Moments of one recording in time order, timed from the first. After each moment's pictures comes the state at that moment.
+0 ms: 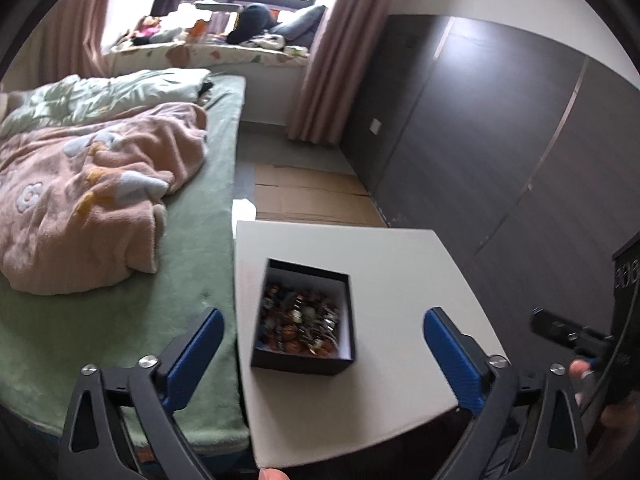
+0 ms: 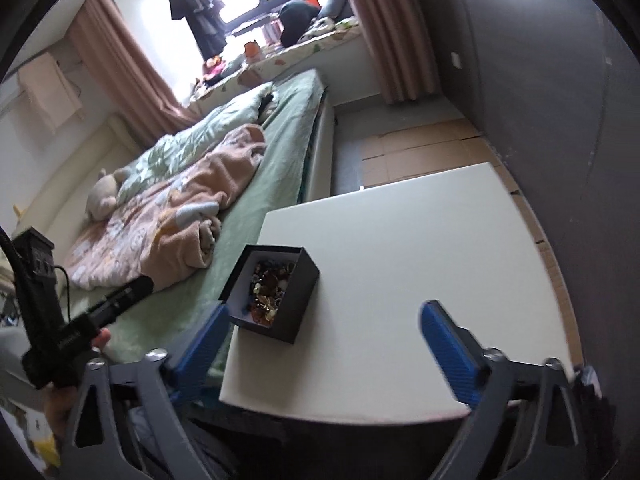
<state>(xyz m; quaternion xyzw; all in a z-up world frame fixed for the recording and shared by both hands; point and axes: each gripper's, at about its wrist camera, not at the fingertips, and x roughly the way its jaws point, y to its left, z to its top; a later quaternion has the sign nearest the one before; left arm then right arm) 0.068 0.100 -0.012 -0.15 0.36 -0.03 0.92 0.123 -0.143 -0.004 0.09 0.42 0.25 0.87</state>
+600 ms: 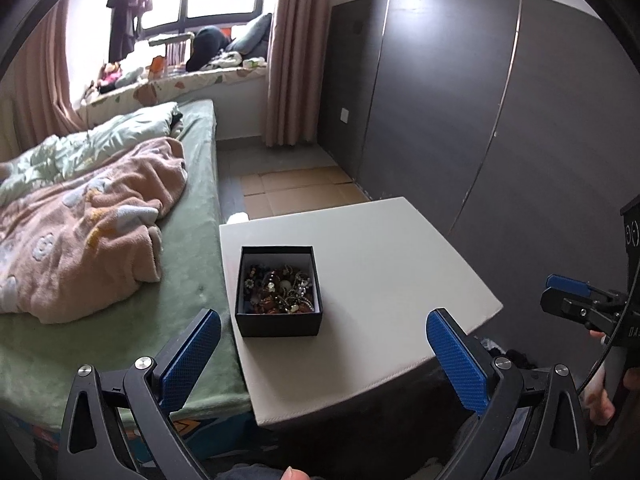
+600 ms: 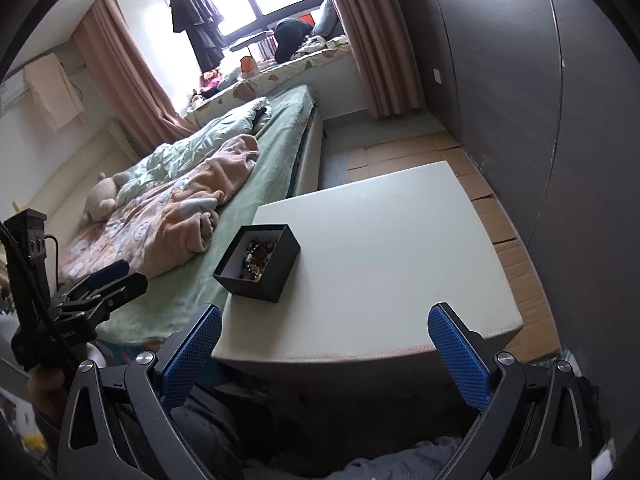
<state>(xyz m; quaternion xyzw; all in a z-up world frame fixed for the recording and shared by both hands) 0.010 0.046 0.013 -0.04 0.36 -0.05 0.93 0.055 -0.188 0.000 0.08 0.40 0.23 0.88</state>
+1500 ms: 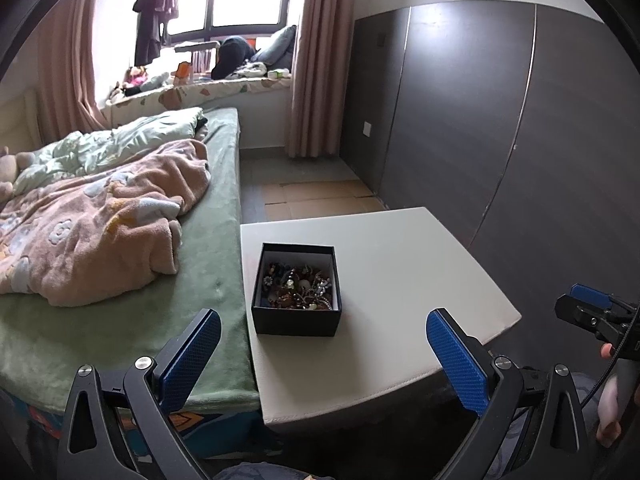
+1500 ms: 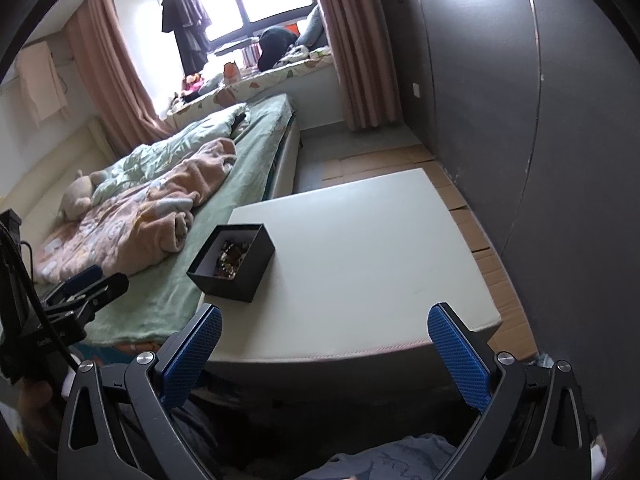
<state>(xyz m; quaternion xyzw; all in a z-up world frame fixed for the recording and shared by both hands) -0.002 0.052 -0.004 -0.06 0.33 -0.01 0.94 0.035 -0.186 -0.006 0.05 0.38 0.19 0.91</state>
